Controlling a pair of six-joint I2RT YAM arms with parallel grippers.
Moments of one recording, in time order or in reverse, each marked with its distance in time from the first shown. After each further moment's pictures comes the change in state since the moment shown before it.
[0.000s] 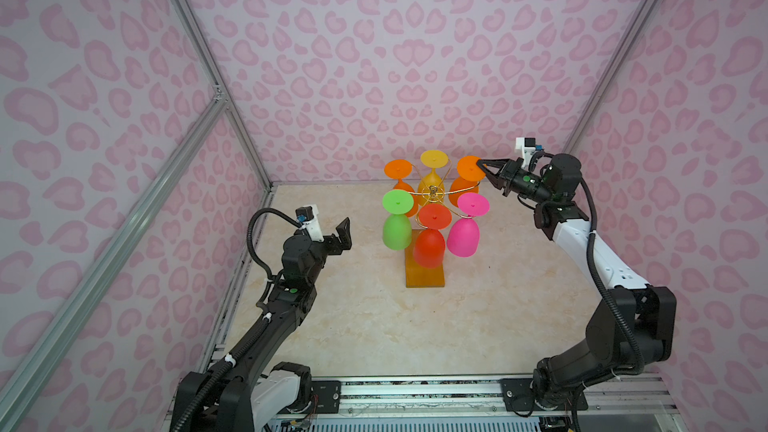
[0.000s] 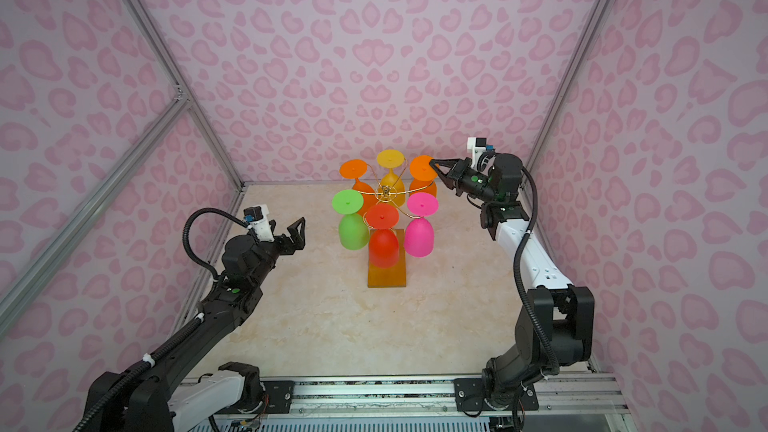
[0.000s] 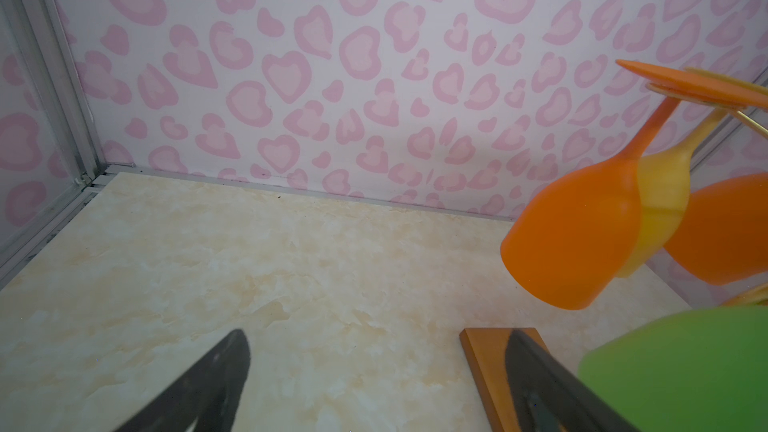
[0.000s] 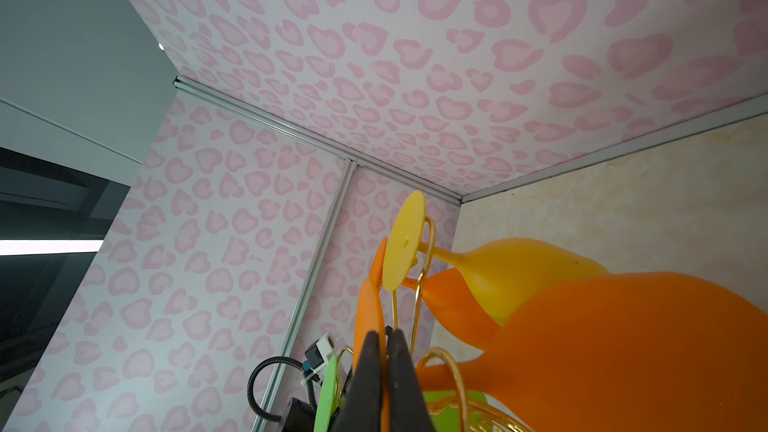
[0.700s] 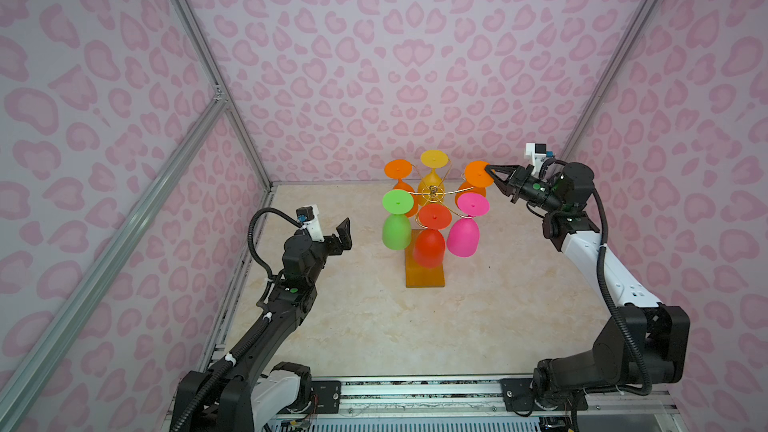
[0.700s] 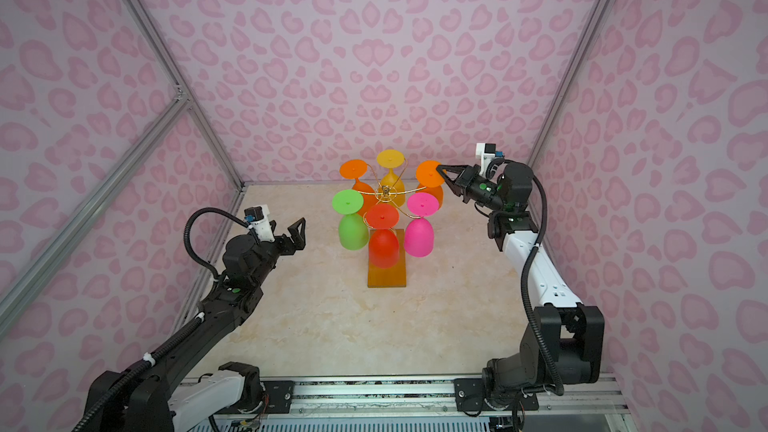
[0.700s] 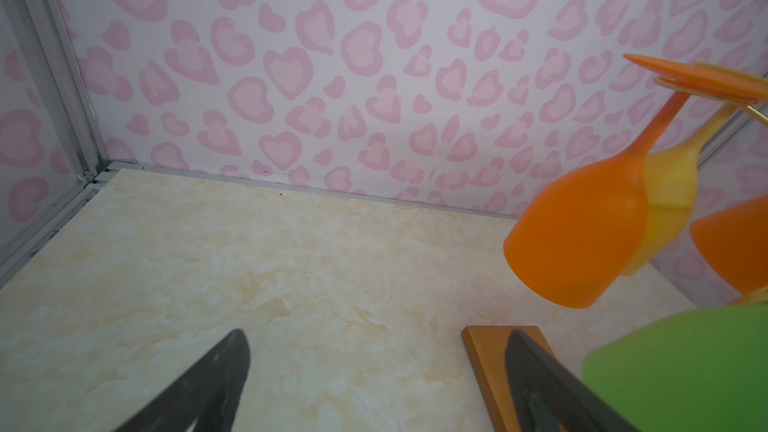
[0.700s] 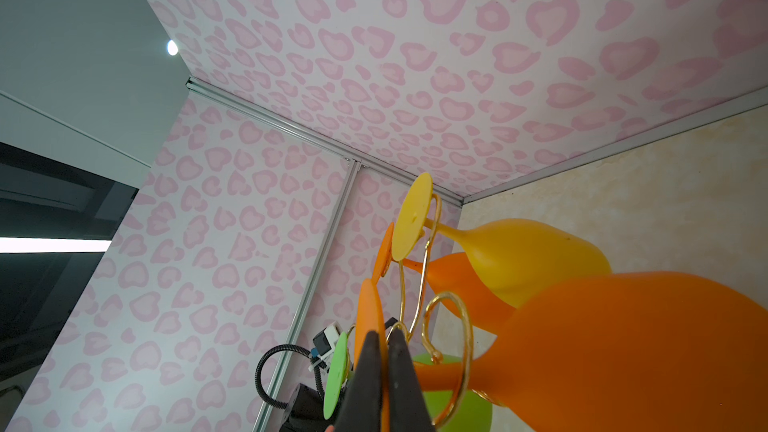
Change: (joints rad) left arm -0.002 0.005 0.002 -0.010 -0.008 0.000; right arm -0.030 -0.115 -0.101 -0.008 -0.011 -0.011
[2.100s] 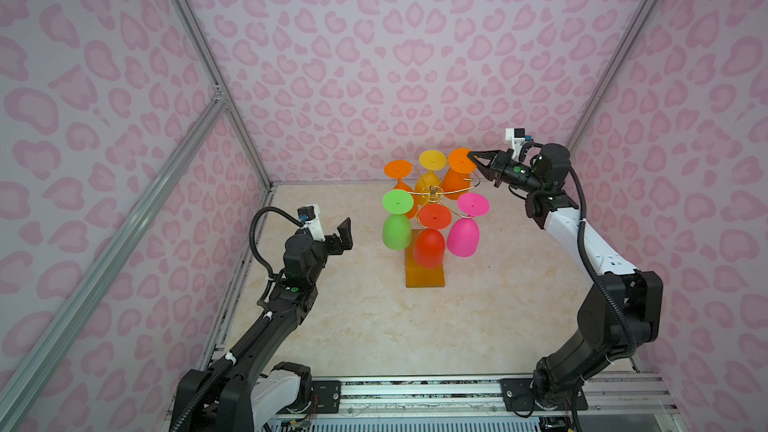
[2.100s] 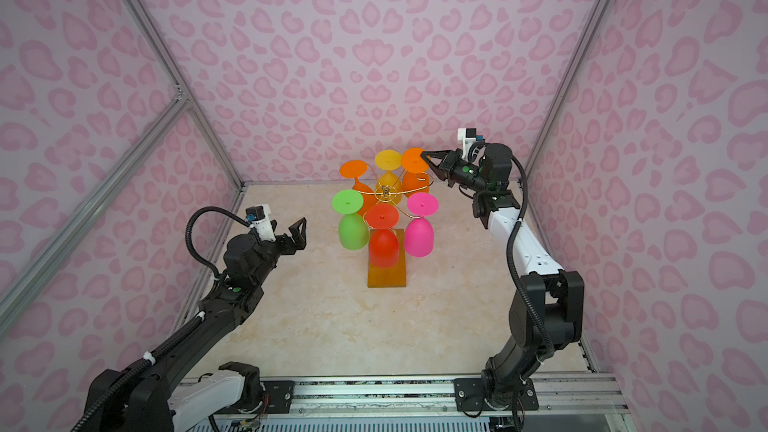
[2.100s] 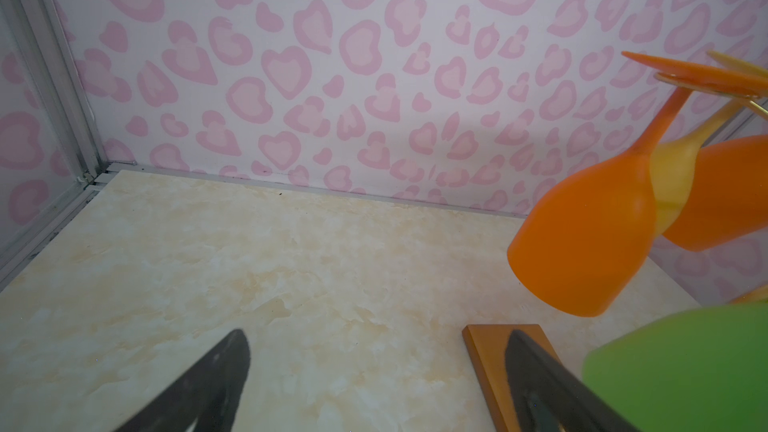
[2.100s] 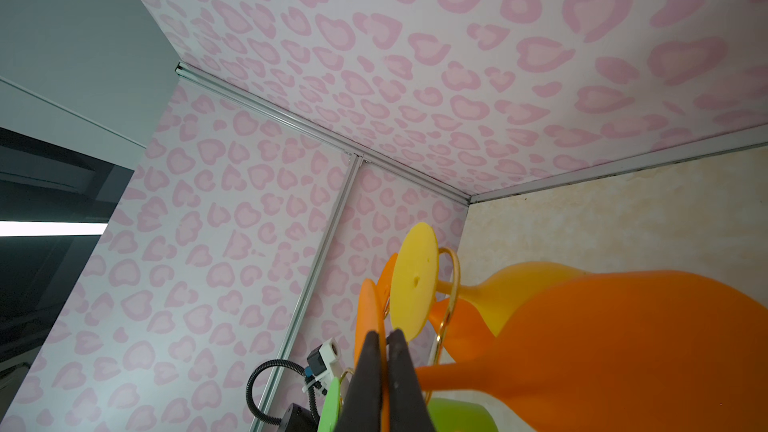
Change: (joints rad) left arm -0.007 0.005 0.007 -0.002 -0.007 0.008; right arm 0.068 0.222 0.241 -0.032 0.019 -0.013
